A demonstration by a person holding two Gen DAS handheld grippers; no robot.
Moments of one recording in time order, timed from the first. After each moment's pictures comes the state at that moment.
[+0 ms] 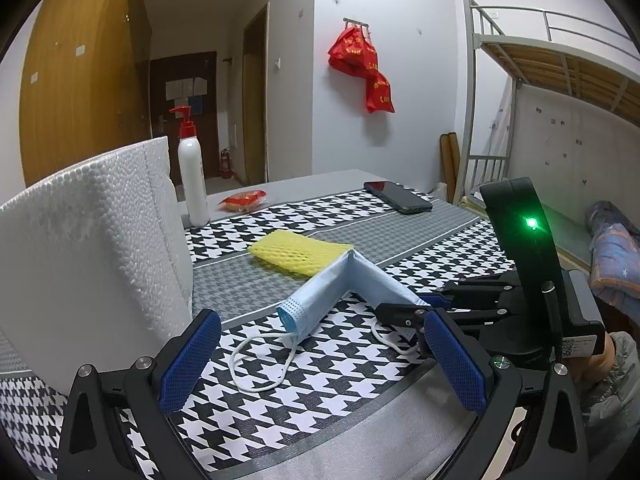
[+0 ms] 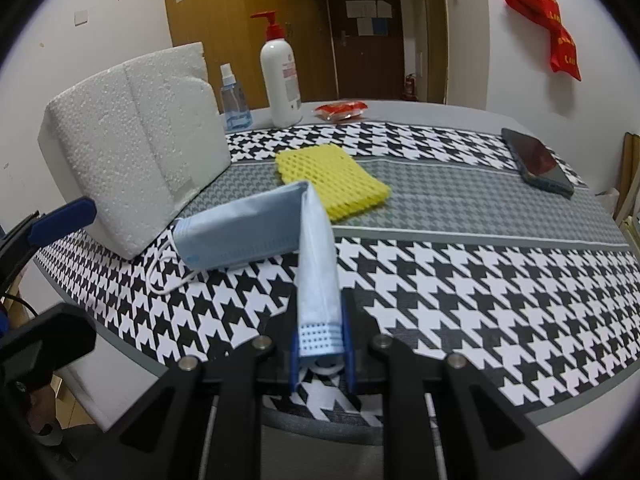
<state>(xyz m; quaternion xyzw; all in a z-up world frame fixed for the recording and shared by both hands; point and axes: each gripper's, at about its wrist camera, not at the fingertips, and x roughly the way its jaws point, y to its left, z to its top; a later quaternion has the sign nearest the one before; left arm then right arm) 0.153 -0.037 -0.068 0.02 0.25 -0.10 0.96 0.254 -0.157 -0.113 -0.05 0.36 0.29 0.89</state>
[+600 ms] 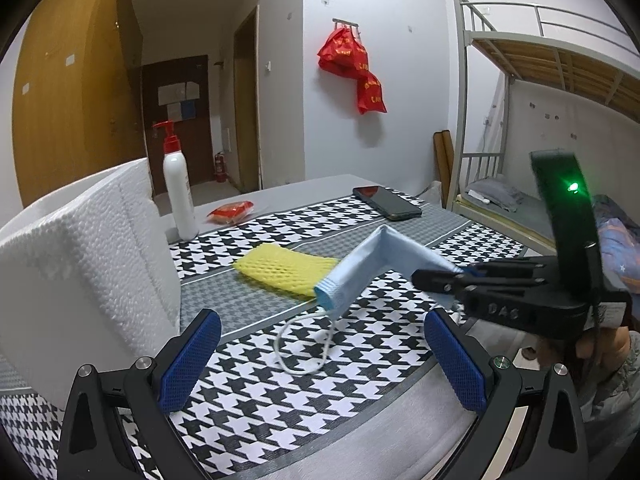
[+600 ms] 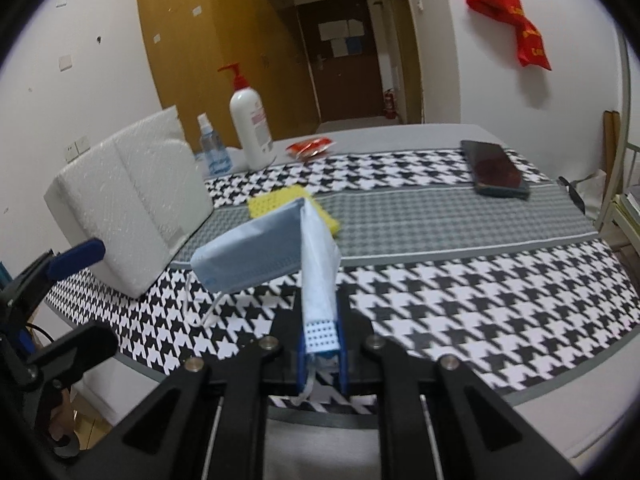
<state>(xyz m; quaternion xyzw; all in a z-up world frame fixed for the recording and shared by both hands) 0.162 -0.054 -0.057 0.03 0.25 -0.11 0.96 0.250 -0.206 -0.083 0.01 0.32 0.26 0.91</state>
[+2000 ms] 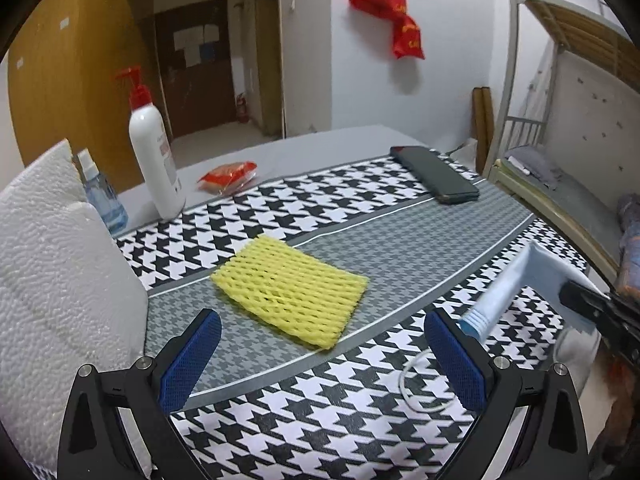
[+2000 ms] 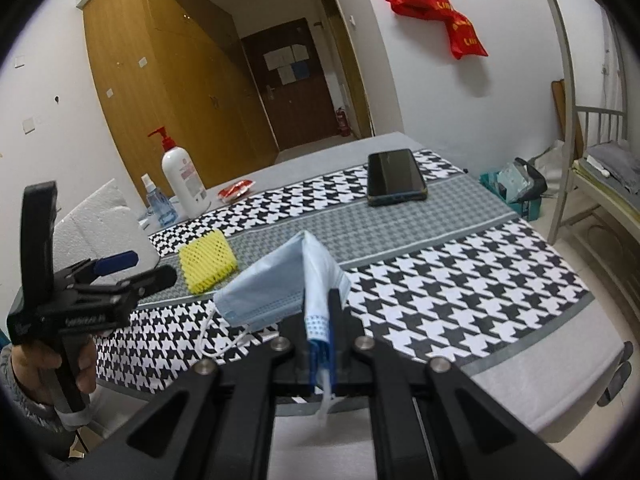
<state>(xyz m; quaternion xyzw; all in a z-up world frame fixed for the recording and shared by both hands) 0.282 -0.077 -0.071 0.02 0.37 -0.04 0.93 0.263 -0.297 -0.083 0.08 0.31 0.20 0.93</state>
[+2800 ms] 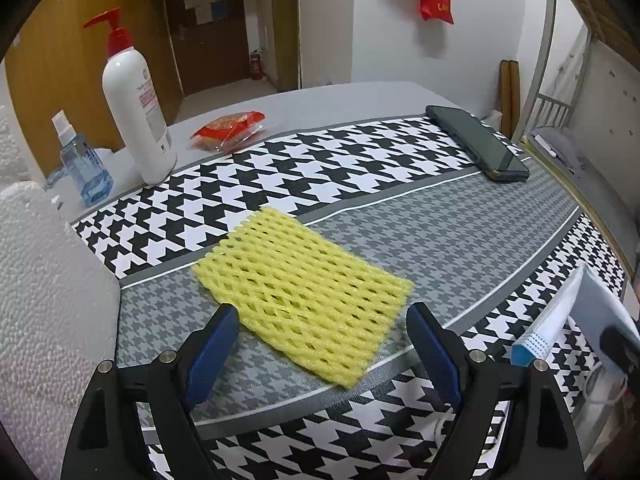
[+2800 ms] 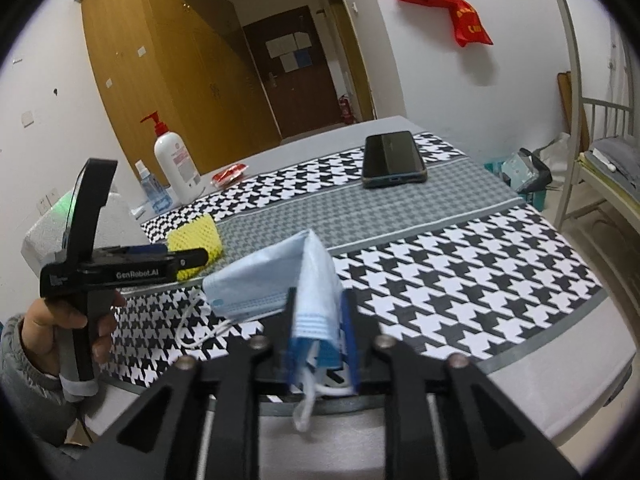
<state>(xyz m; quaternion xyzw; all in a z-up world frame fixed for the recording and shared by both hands) 0.331 -0.073 -0.100 0.01 0.44 -0.01 0.90 0.276 -0.298 -0.098 0.07 0.33 0.21 0.92</state>
